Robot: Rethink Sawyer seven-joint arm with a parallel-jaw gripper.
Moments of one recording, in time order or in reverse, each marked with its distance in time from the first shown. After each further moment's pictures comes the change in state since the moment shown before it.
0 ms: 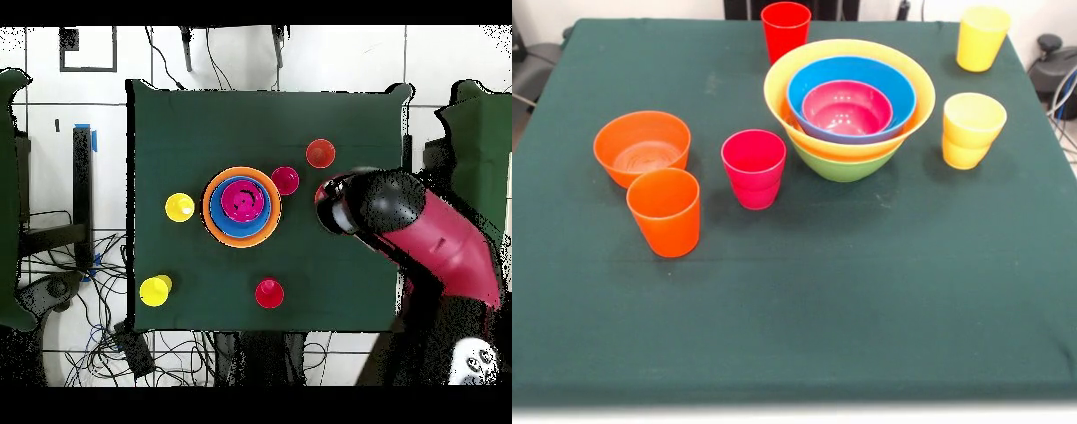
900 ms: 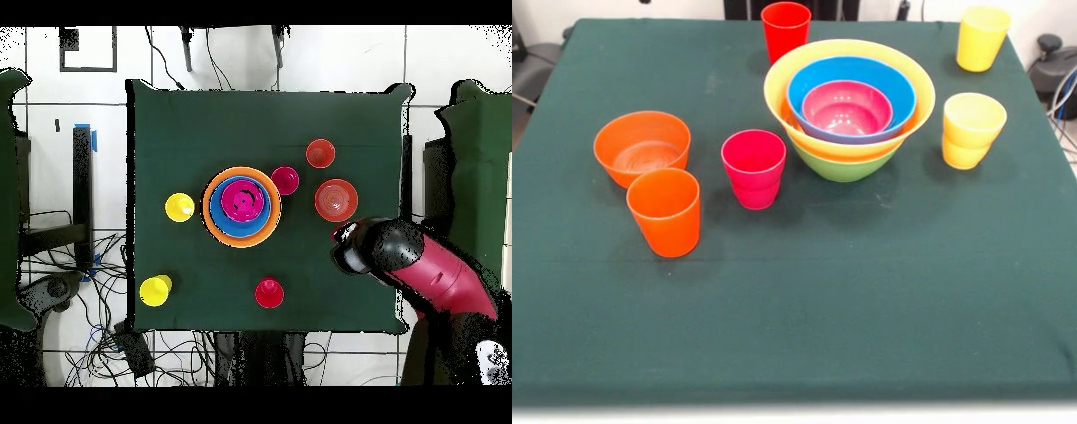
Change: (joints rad) arm -0.209 0.026 0.183 0.178 -0.212 -0.138 -0.086
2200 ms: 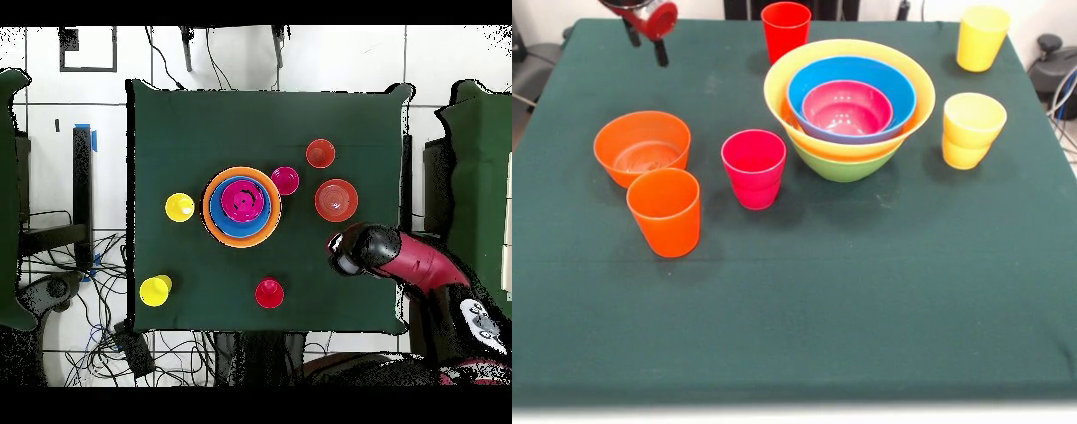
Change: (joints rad) arm -0.134 0.216 0.143 -0.056 -0.223 -0.073 0.000
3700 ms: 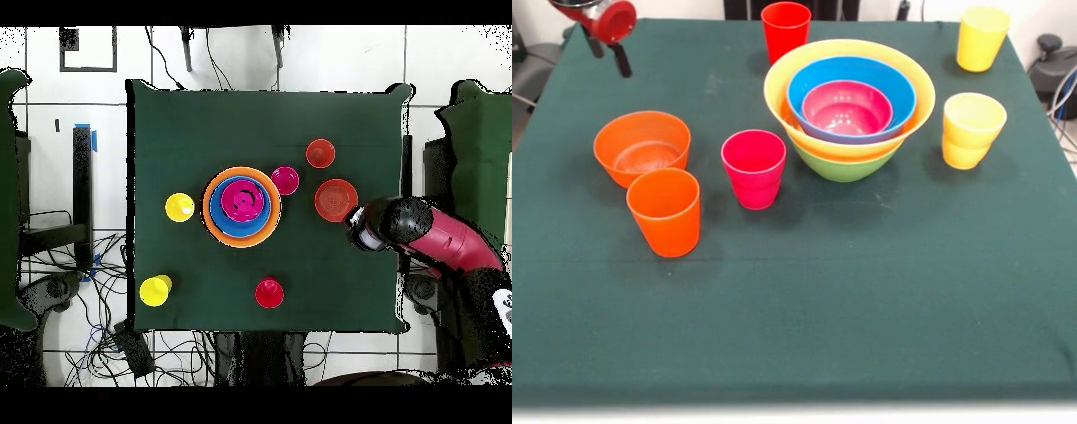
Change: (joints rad) arm -0.072 -0.040 0.116 -0.130 -0.005 0.125 0.000
